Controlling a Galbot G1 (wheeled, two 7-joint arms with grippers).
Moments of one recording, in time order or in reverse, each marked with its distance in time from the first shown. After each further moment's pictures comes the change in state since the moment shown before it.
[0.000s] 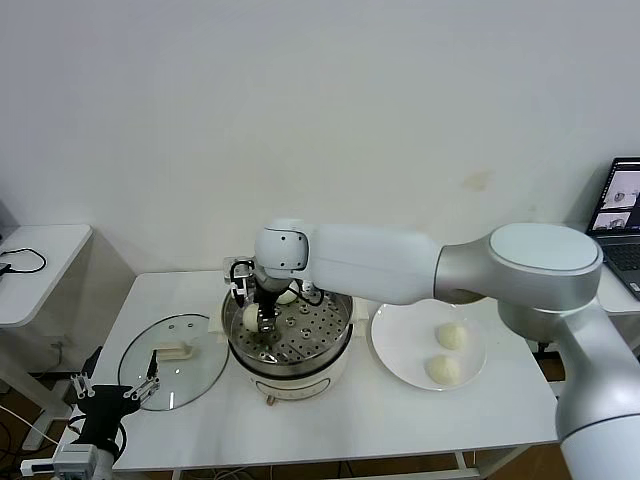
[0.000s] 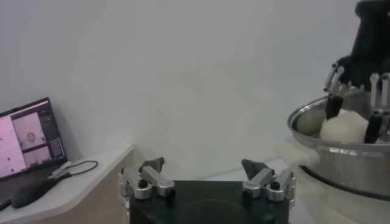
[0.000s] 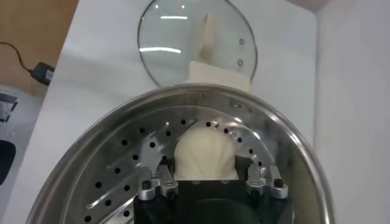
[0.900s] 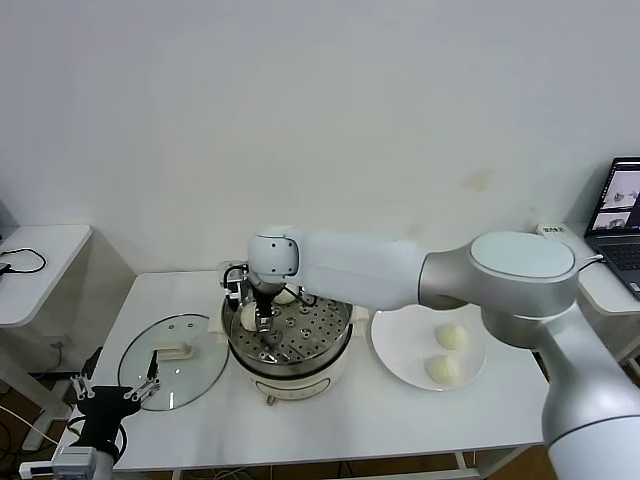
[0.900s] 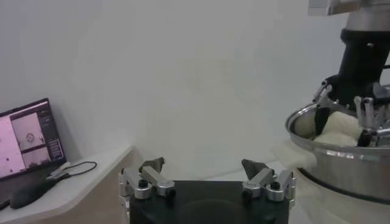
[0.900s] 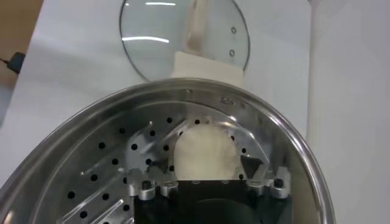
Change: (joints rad) left arm 0.019 -0.006 -0.006 -0.021 0.001 0.000 0.000; right arm 0.025 -0.012 0.018 -0.005 -0.073 0.017 -0.057
